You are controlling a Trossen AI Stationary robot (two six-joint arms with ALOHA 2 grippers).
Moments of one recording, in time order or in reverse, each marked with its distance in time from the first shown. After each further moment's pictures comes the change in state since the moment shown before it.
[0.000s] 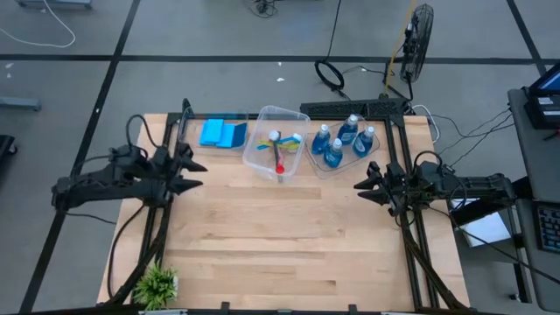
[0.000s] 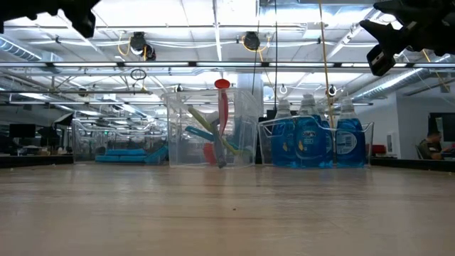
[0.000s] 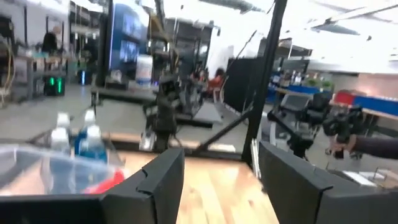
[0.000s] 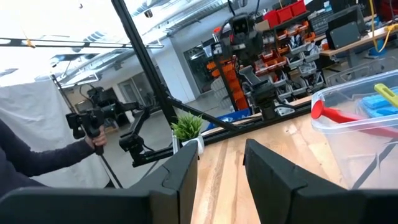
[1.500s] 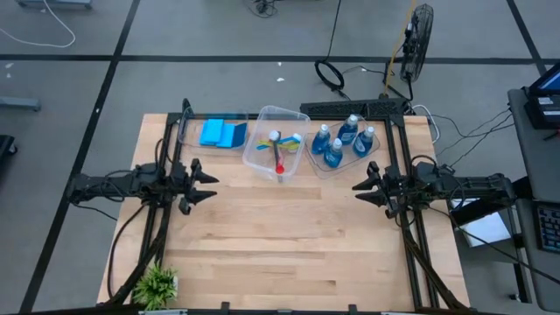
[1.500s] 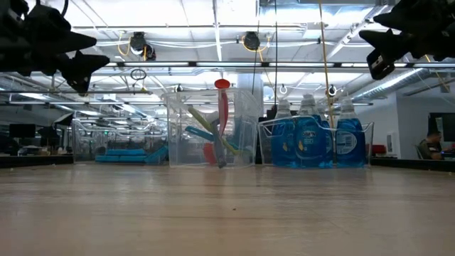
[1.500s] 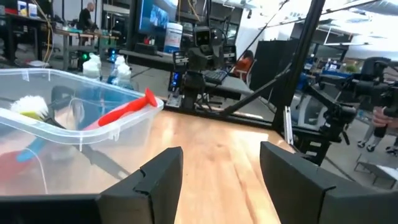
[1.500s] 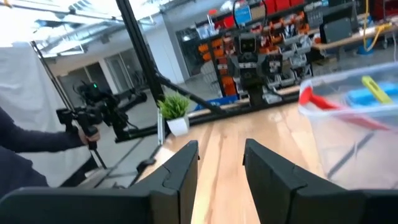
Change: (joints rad) left arm -0.176 -0.221 -0.369 0.045 -0.285 0.001; right arm -0.001 0.000 0.000 -0.074 0.000 -0.116
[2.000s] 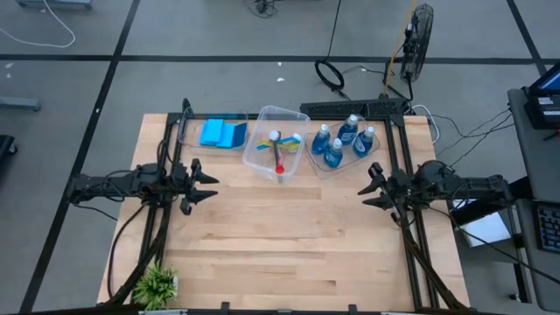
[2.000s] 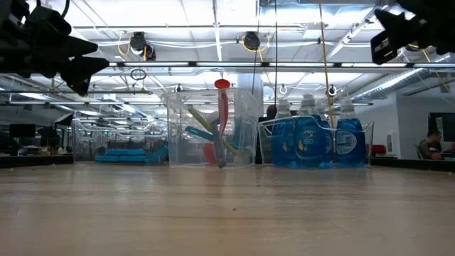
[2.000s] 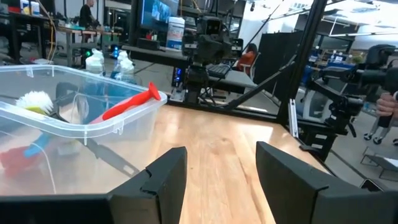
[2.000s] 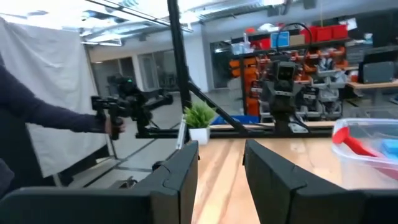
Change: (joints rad) left arm 0.000 0.000 0.001 -0.028 -0.008 0.028; right arm 0.000 -0.052 0.000 0.019 -0.113 -0.141
